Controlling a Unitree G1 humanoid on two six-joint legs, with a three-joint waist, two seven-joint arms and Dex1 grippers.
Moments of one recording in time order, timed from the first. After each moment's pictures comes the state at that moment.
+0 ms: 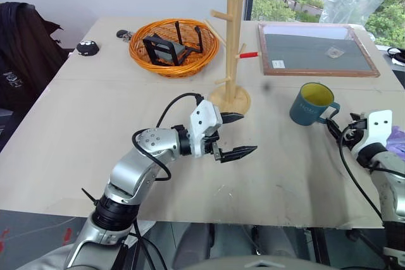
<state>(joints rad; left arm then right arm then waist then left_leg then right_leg) -0.34 0.49 -0.20 -0.41 -0.45 0.50 -0.85 -0.09 -0.47 -0.32 -0.06 0.29 0.31 0.39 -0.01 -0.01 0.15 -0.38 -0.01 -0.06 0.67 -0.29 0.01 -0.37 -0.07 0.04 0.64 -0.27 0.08</state>
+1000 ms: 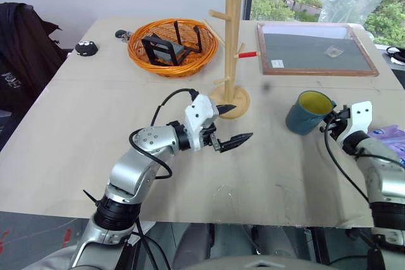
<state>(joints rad) -0.34 0.46 -0.14 -0.42 -0.43 0.51 -0.76 -0.25 -0.52 -0.23 0.02 0.32 0.35 0.53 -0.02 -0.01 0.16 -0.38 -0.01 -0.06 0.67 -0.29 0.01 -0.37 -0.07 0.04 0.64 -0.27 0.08</state>
